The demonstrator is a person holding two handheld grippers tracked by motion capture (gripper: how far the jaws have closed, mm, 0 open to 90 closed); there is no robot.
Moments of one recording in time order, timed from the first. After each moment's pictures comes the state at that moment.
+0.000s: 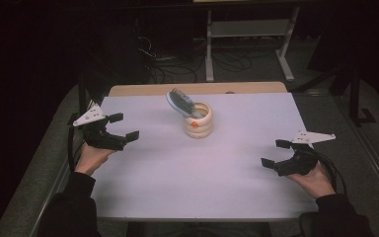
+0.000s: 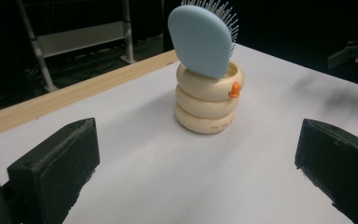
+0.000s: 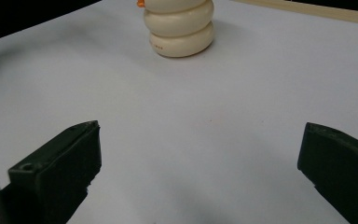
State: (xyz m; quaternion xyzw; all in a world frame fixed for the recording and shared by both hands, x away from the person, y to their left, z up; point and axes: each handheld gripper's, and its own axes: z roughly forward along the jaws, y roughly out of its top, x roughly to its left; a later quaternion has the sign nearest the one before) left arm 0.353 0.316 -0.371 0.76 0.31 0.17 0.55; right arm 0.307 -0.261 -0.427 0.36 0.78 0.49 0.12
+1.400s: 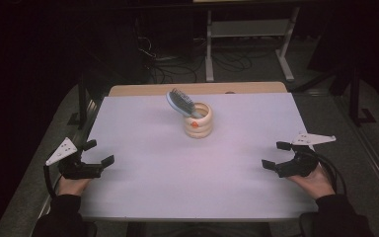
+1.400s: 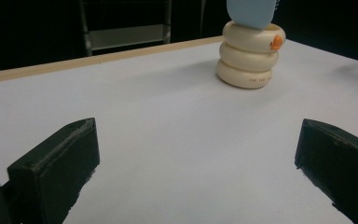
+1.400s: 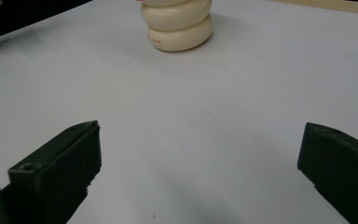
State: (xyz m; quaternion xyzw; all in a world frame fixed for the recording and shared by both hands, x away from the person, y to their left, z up) left arm 0.297 0.387 -0.435 0.72 0.36 0.22 0.55; right arm 0.305 -0.263 -0.433 0.37 0.78 0.49 0.11
